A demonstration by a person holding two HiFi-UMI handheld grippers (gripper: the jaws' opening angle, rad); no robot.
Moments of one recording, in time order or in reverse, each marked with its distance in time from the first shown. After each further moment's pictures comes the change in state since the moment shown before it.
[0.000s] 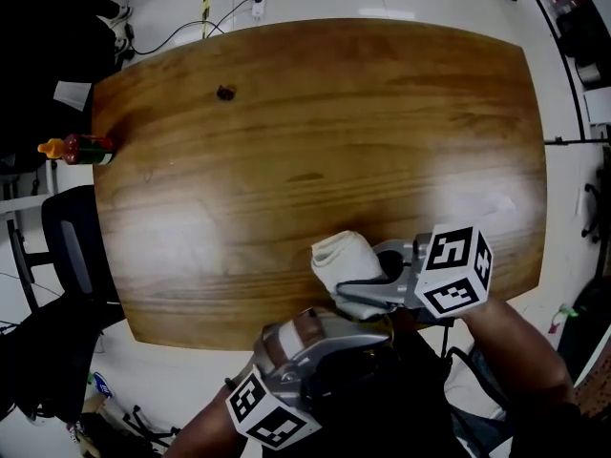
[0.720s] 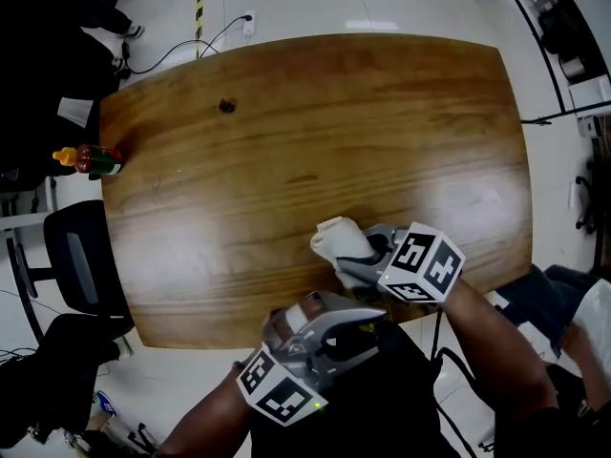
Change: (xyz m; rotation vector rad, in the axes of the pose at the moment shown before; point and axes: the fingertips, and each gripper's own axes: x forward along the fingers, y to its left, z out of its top) left arm 0.000 0.003 -0.004 -0.005 -0.031 -0.012; right arm 0.006 -0.049 -0.019 -0.182 0.123 -0.364
